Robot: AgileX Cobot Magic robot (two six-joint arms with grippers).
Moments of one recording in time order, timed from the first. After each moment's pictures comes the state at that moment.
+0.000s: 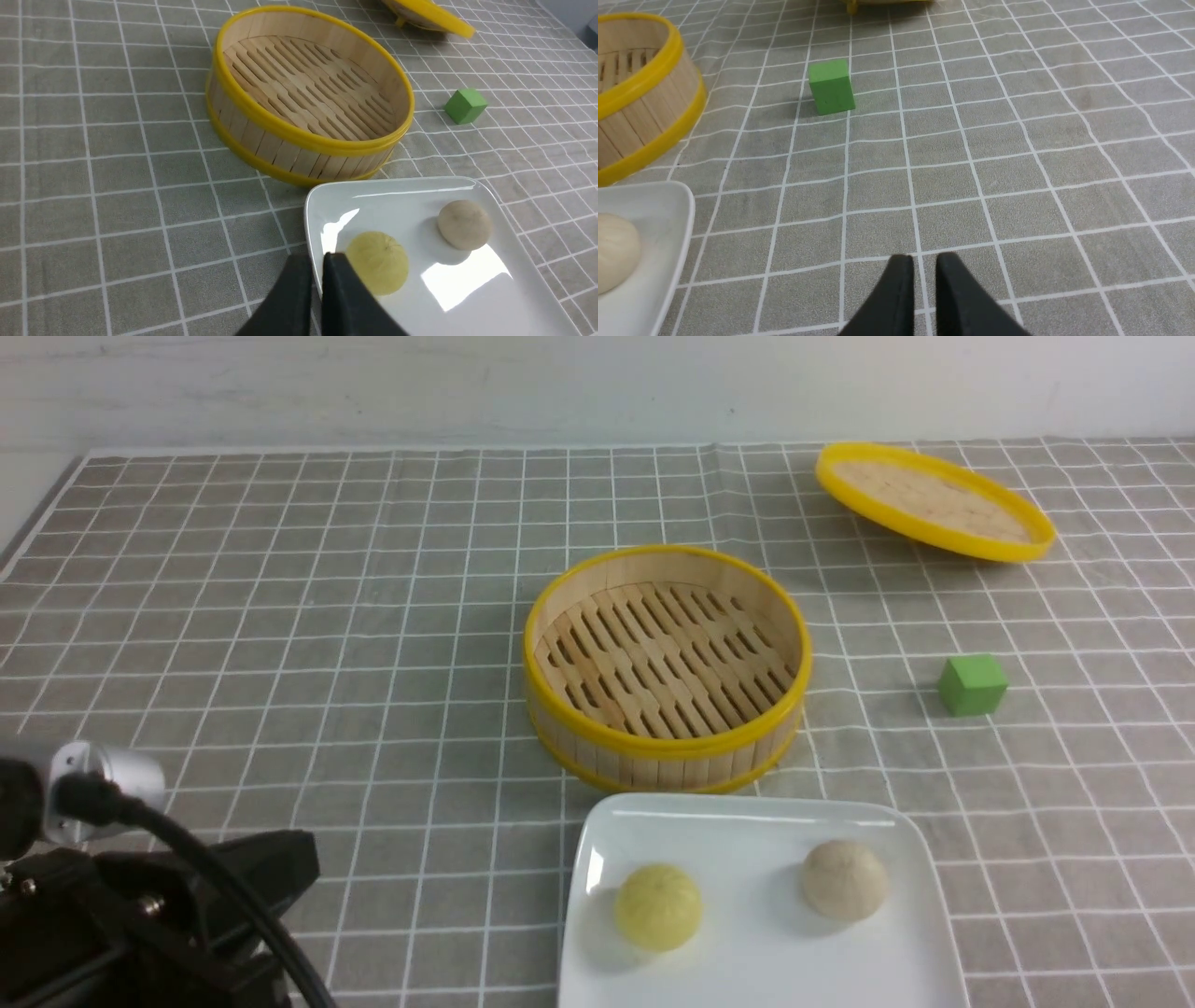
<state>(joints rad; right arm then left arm) 0.01 -0.01 0.01 -0.07 0.39 0.13 -0.80 0.55 -0.44 0.46 0.39 -0.86</state>
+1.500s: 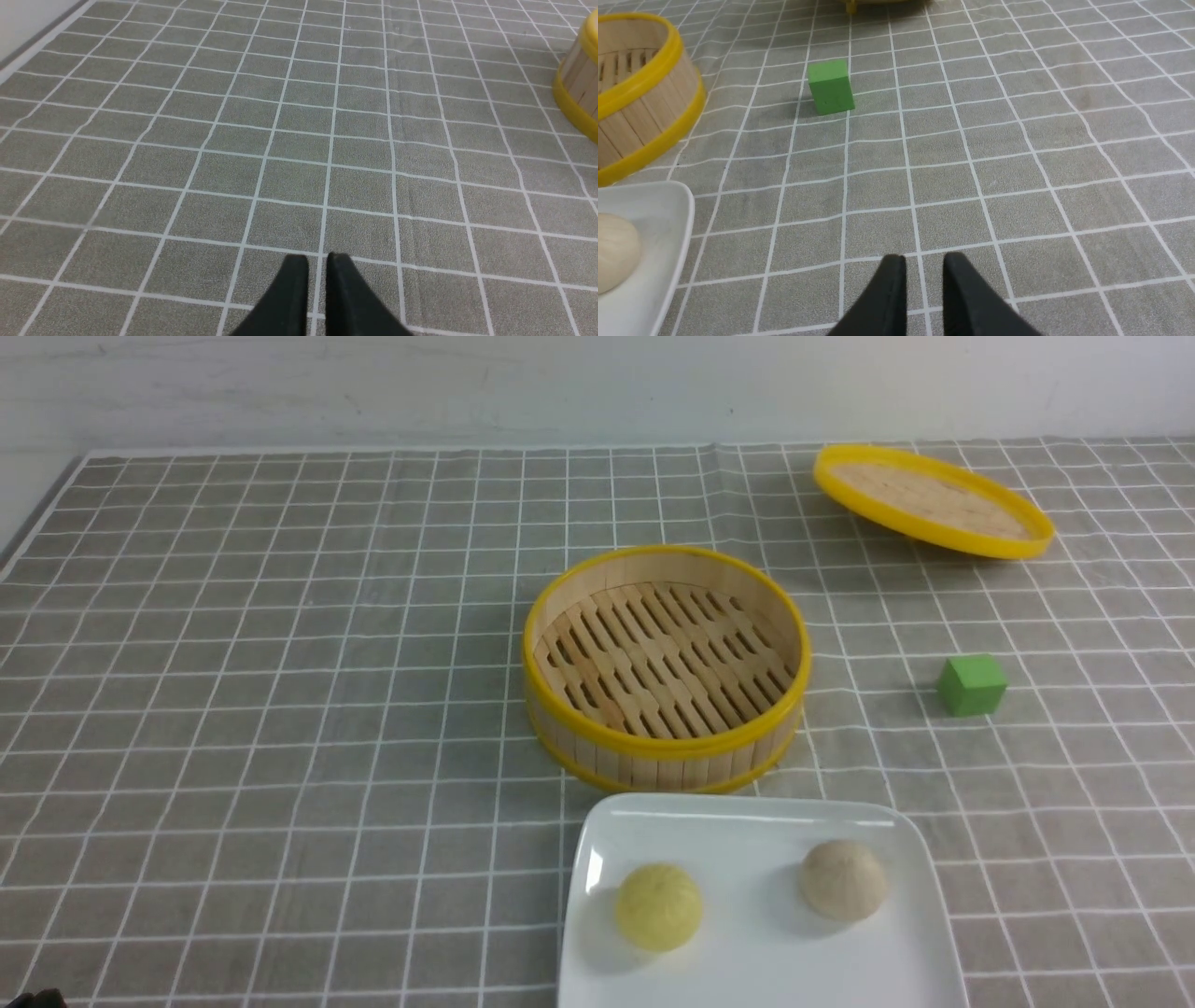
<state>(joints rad) 0.01 -0.01 0.01 -0.07 0.39 0.13 0.00 -0.01 0.02 0.11 0.37 -0.19</state>
